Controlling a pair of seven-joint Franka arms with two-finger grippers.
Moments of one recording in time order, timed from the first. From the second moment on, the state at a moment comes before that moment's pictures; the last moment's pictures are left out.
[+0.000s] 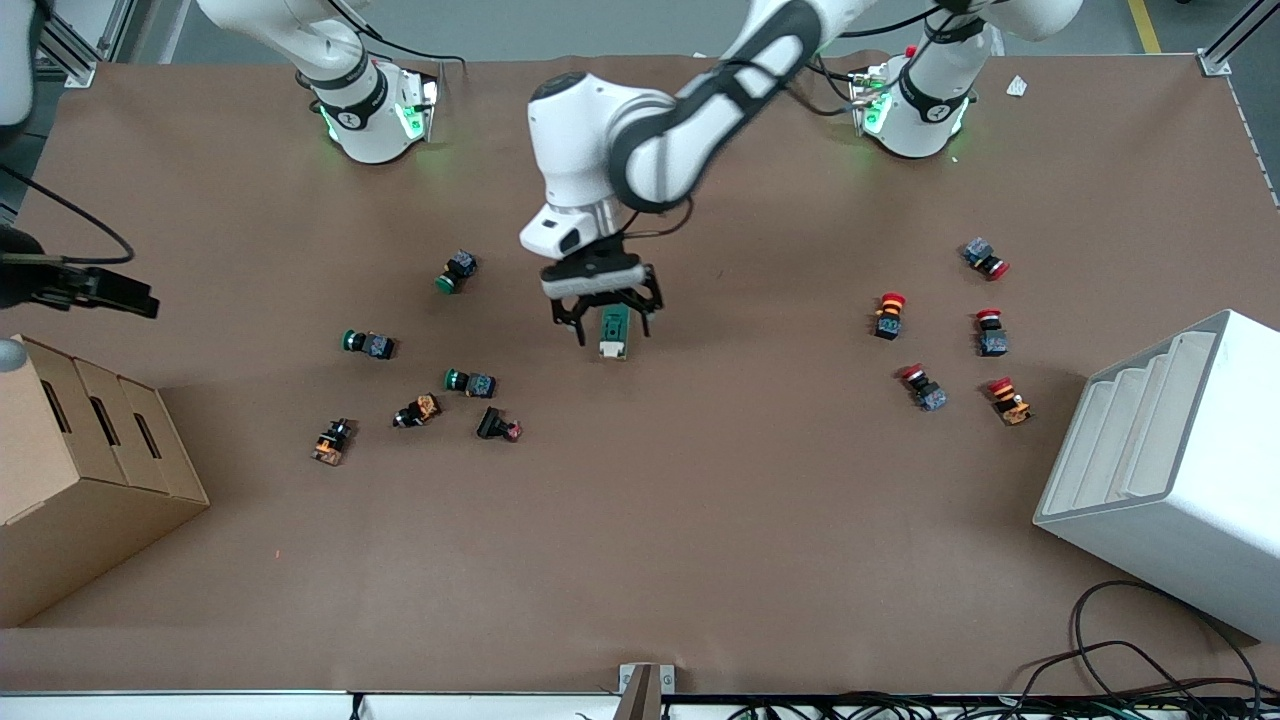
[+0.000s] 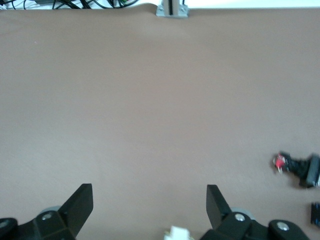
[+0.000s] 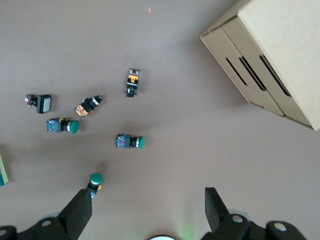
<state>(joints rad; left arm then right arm) -0.72 0.59 -0.27 -1.47 0.75 2.14 -1.40 0.23 0.22 -0.35 -1.33 0.04 1.37 0.00</state>
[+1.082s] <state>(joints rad) -0.02 0.11 -0.23 -1.47 0.05 1.71 -0.15 0.23 0.21 -0.33 -1.28 0.04 1.31 -0.01</state>
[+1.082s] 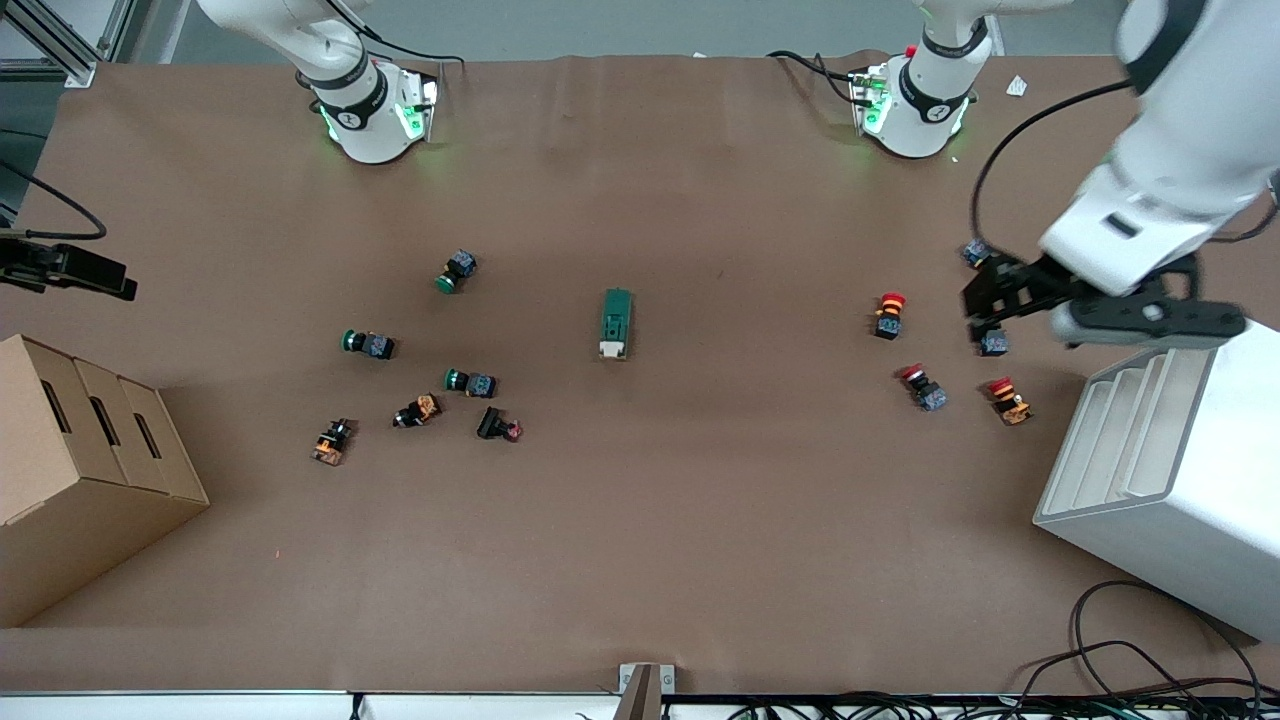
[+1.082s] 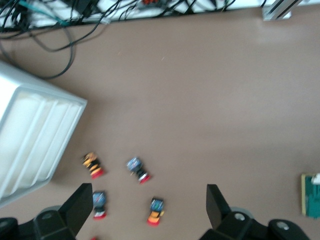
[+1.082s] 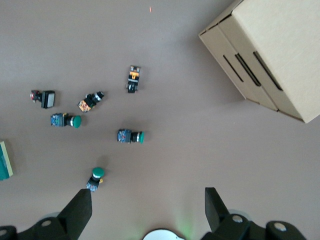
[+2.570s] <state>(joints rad) -0.01 -0.10 -0.14 -1.62 -0.02 1.57 -0.04 -0.02 -0.03 -0.01 -1.49 0.00 1.36 0.09</state>
